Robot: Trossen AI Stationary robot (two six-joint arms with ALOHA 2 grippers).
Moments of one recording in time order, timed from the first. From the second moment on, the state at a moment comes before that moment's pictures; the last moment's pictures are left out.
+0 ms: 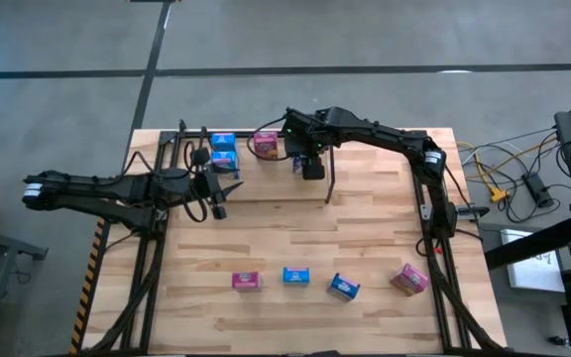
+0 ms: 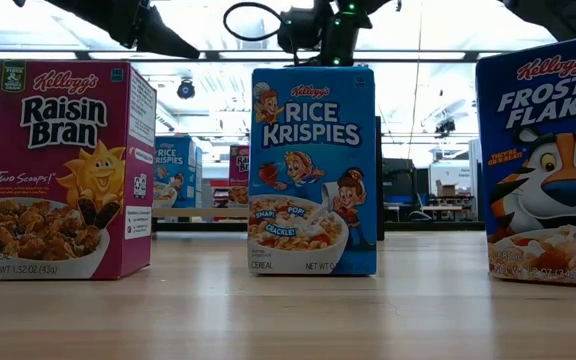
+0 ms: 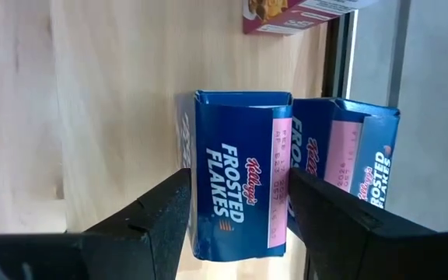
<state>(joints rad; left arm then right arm) -0.02 0.84 0.70 -0.16 -0.48 0.33 -0.37 2.04 2.02 -1.19 0.14 -0.47</state>
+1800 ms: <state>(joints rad) -0.02 0.84 0.70 -0.16 -0.48 0.33 -0.37 2.03 1.98 -0.99 0.13 -0.48</state>
